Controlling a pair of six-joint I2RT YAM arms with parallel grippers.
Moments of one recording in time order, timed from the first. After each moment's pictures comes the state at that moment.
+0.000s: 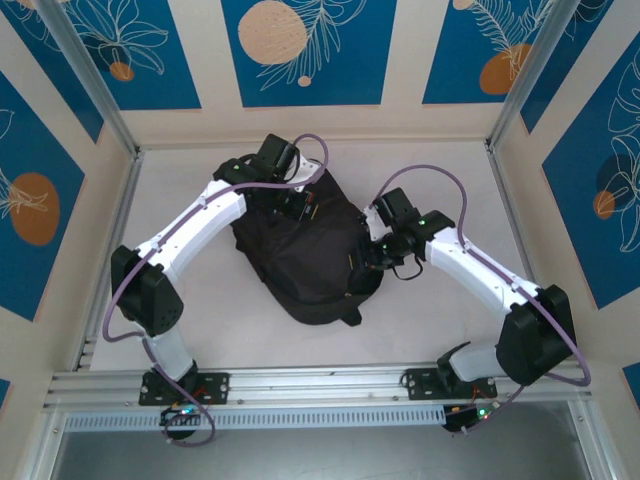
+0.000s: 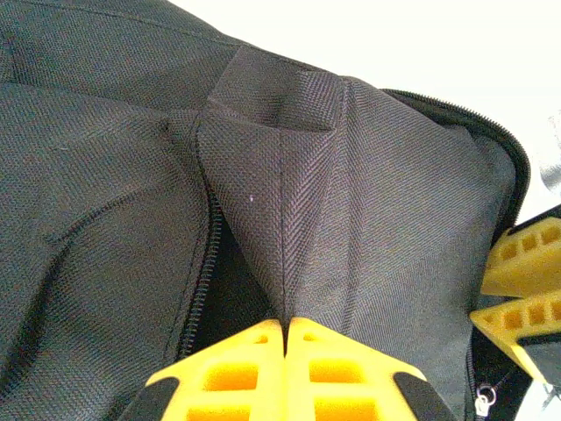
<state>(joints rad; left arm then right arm) -0.61 1.76 1.73 -0.94 0.26 -0.09 0.53 1.35 1.06 -0.85 -0.32 0.28</state>
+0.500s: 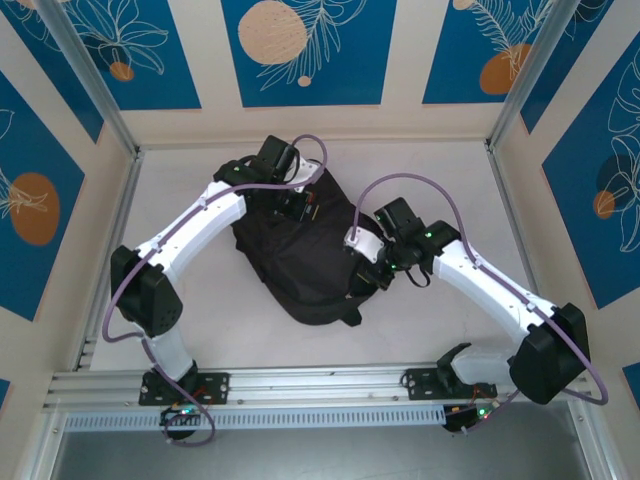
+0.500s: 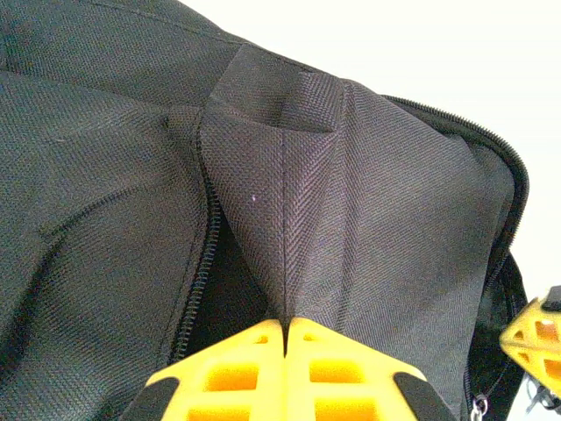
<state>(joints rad) -0.61 1.75 1.71 -0.92 0.27 -0.14 0.57 1.26 1.02 -0.91 -0.31 -0.49</state>
